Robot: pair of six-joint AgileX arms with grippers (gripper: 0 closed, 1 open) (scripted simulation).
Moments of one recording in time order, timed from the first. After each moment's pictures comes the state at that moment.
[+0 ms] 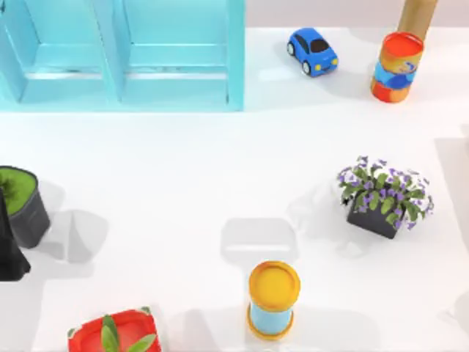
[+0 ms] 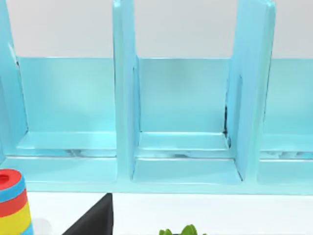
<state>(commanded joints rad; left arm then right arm) 0.00 0.00 0.00 0.00 0.00 0.00 -0.69 1.61 0.89 -0.86 0.00 -0.68</state>
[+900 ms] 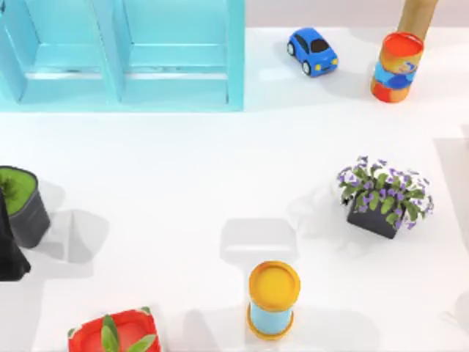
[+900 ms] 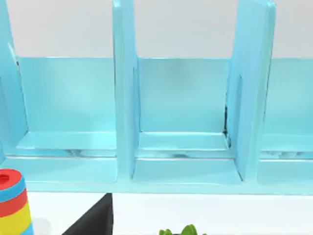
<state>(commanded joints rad) 0.00 0.00 0.00 0.00 0.00 0.00 -0.69 1.61 0.89 -0.86 0.00 -0.68</state>
